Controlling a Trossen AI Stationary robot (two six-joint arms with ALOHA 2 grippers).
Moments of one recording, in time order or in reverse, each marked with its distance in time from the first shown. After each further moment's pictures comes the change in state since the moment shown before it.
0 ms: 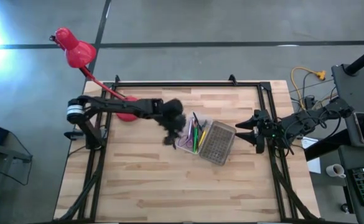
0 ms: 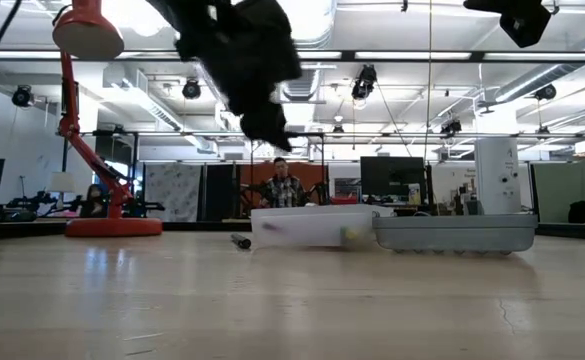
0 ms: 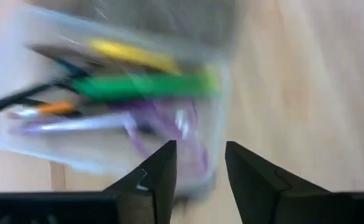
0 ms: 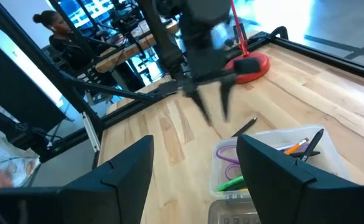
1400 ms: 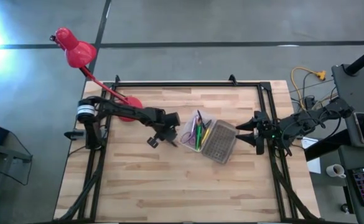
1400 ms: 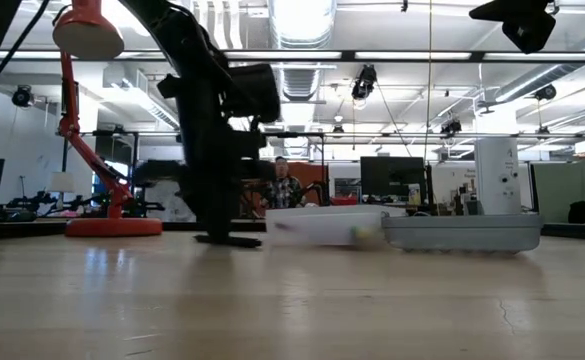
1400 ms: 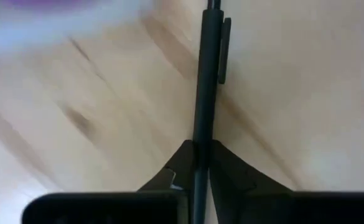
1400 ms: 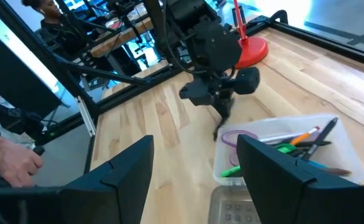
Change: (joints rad) left arm -0.020 0.188 -0.155 -0.111 -0.258 0.630; right arm 0.000 -0.002 0.000 -0.066 -0.028 0.019
